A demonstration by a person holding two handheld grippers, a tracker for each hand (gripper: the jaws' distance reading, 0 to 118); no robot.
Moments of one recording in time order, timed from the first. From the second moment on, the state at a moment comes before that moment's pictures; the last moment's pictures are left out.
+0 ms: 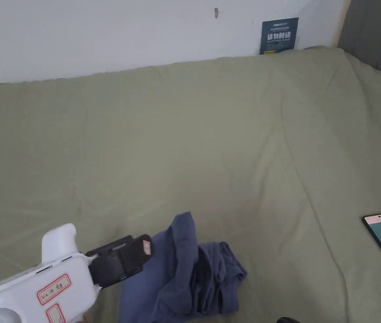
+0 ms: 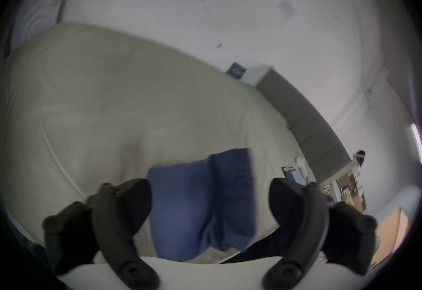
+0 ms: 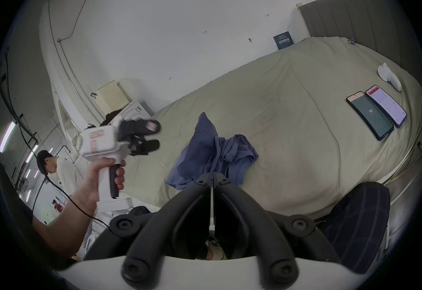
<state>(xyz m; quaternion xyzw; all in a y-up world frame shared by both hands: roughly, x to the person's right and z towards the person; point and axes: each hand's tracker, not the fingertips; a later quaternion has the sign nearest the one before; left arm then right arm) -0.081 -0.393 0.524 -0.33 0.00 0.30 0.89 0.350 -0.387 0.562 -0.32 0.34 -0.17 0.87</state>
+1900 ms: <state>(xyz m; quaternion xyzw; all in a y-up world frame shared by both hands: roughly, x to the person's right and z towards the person) -0.216 -0.461 0.547 -0.37 -0.09 0.40 0.83 0.307 -0.456 0.466 -0.40 0.43 -0.23 0.78</state>
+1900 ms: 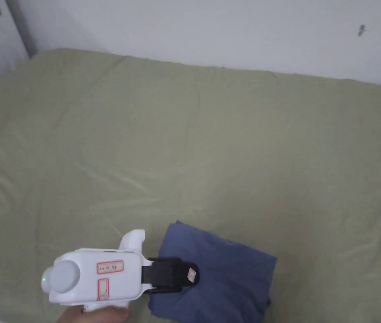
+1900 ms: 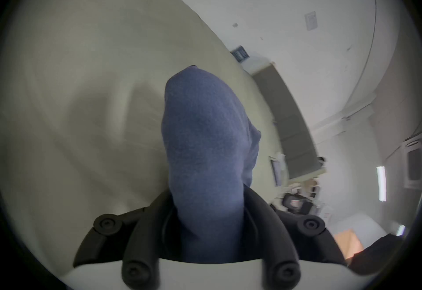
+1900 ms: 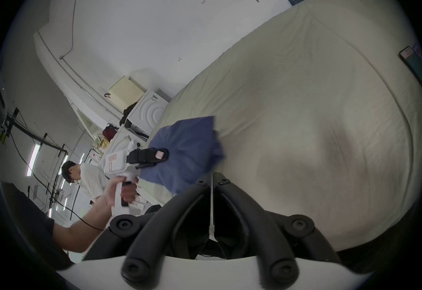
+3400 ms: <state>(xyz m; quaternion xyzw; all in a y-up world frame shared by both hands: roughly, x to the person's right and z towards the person) -0.115 -0.134 0.617 0.03 0.22 -0.13 0.97 0.256 -0.168 0.425 -0.07 0.30 0.04 0.95</state>
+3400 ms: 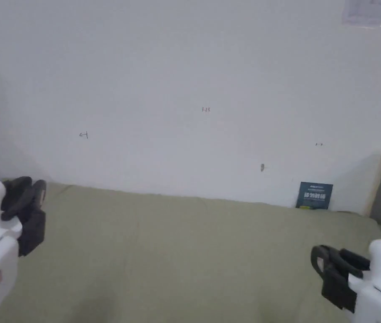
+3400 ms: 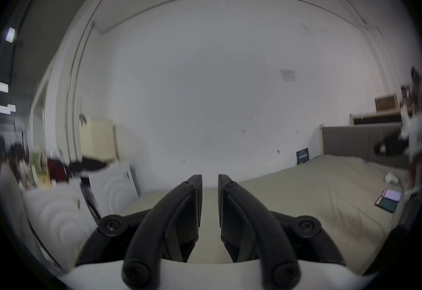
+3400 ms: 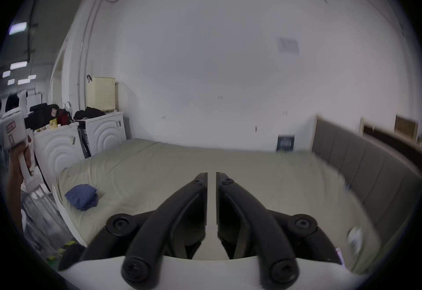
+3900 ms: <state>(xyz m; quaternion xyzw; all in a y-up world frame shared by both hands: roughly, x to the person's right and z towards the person) -0.059 -0.200 0.587 -0.03 0.16 -0.02 0.99 0.263 -0.192 0.445 -0.03 0.25 0.02 0.97</state>
